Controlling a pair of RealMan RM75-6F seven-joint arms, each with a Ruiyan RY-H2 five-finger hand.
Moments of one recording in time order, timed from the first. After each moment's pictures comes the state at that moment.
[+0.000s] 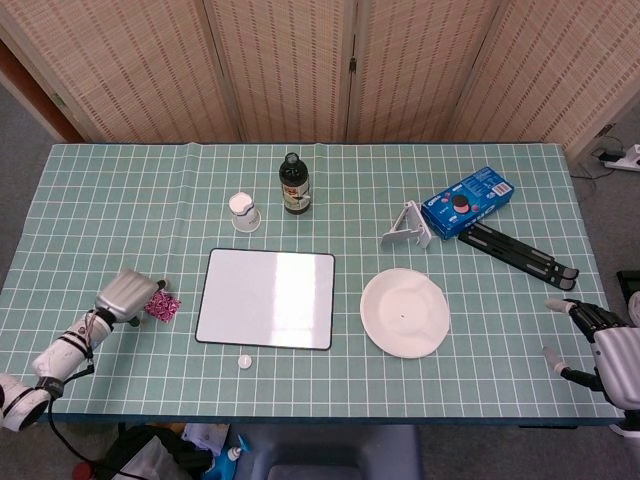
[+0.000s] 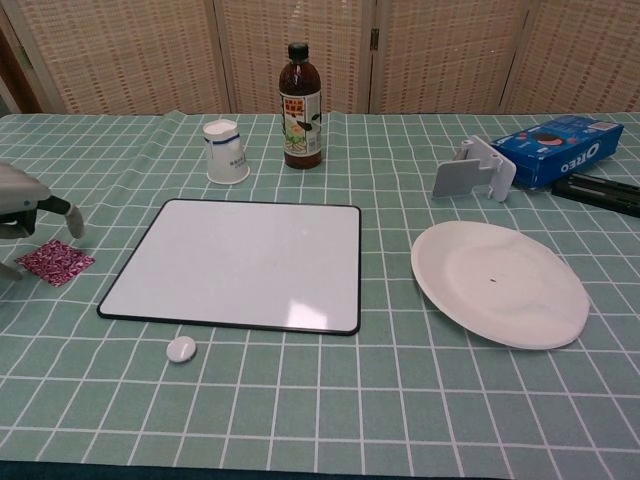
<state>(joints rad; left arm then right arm) -0.71 -1.33 0.08 -1.08 1.53 0.80 -0.04 0.04 -0.95 0.03 -1.72 -1.61 1.55 0.18</state>
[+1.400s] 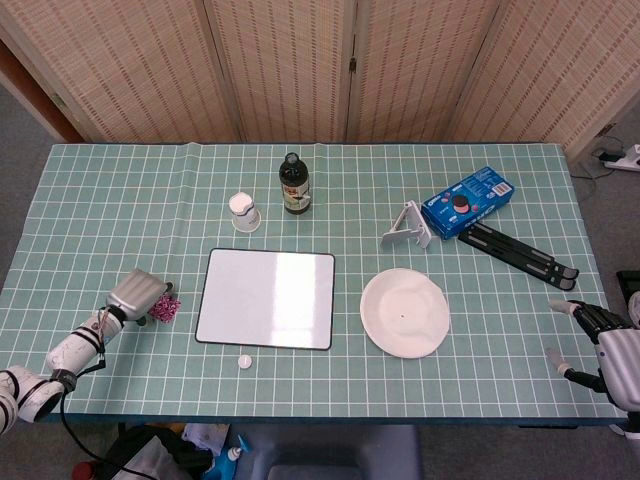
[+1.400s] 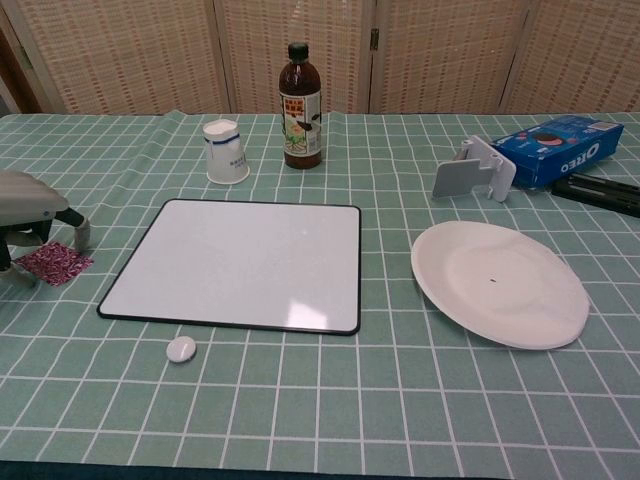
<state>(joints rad) -0.75 -1.36 0.07 -1.06 1.50 0.72 0.01 0.04 -0.95 0.02 -1.71 -1.61 1.55 0.19</state>
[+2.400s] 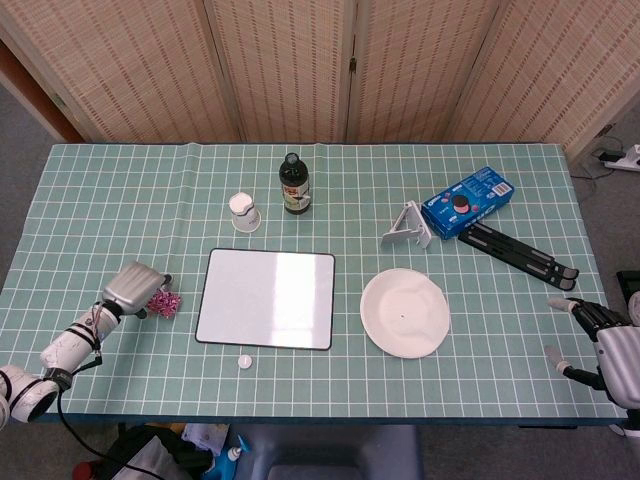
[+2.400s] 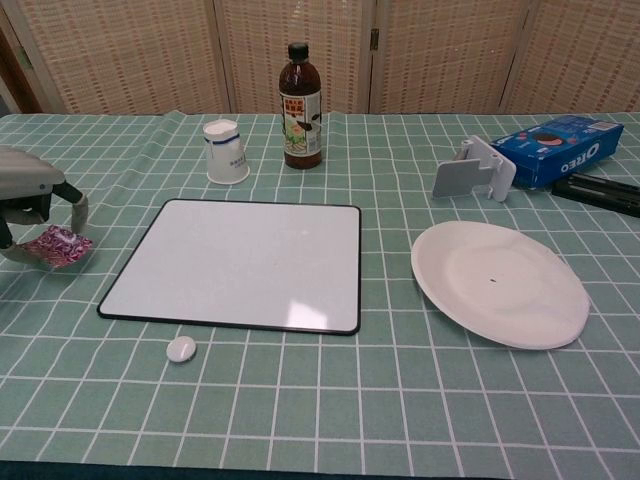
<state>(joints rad) -0.74 -1.30 0.04 -1.14 1.49 0.77 -0.03 0.04 -0.95 0.03 -1.72 -1.61 1.54 0.19</state>
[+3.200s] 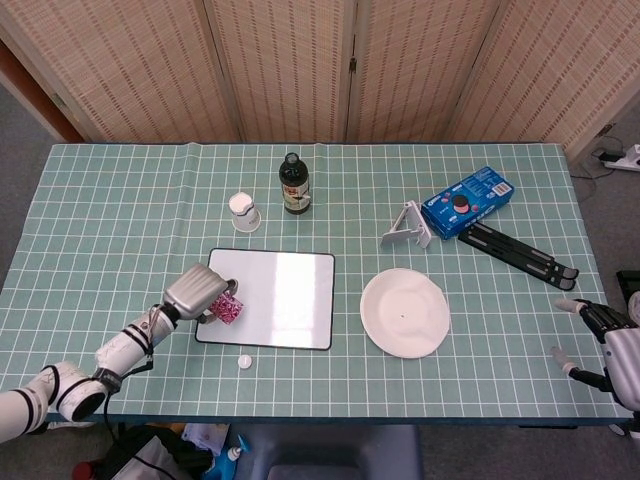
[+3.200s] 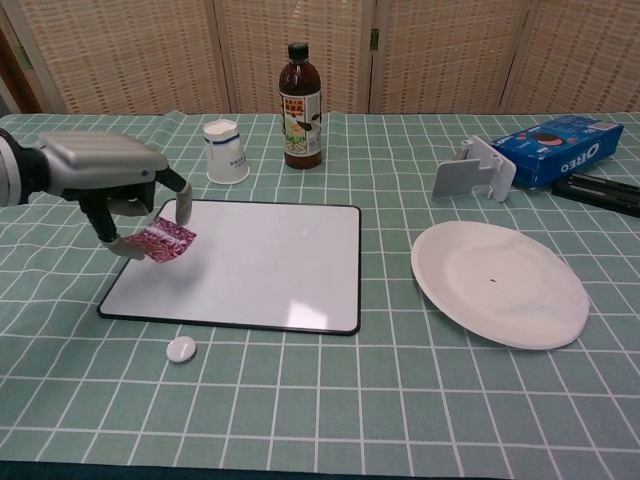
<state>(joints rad) -0.84 -1.33 -0.06 -1.40 1.43 0.76 0.16 0.03 -0.95 0.03 -1.69 -1.60 1.56 0.22</state>
